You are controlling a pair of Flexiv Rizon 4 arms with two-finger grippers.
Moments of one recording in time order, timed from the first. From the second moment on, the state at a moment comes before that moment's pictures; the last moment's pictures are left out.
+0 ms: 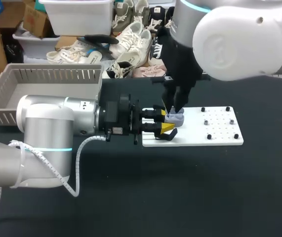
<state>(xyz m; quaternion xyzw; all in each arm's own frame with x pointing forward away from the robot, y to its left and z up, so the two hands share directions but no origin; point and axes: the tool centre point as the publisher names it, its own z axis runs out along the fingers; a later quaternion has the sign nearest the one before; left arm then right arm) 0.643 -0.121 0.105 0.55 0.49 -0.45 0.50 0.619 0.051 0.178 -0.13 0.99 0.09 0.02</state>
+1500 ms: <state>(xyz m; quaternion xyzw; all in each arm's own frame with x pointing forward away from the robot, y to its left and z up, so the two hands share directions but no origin) 0.643 -0.121 0.105 0.55 0.49 -0.45 0.50 0.628 0.049 0.166 -0.14 0.99 0.09 0.01</state>
